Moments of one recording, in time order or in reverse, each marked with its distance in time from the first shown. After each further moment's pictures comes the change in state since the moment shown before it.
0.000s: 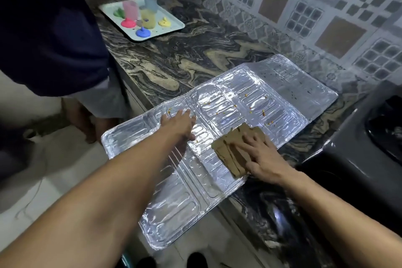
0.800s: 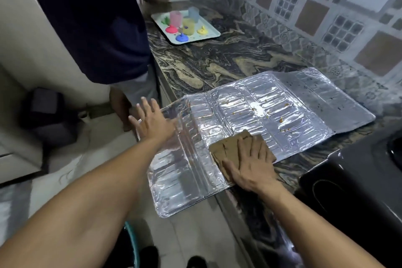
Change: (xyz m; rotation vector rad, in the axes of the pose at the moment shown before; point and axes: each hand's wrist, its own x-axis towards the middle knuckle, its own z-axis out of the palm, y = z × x) left_hand -0.061 -0.043 0.035 -0.233 0.605 -0.654; right_hand -0.003 -0.043 0.025 -0.082 0.032 0.178
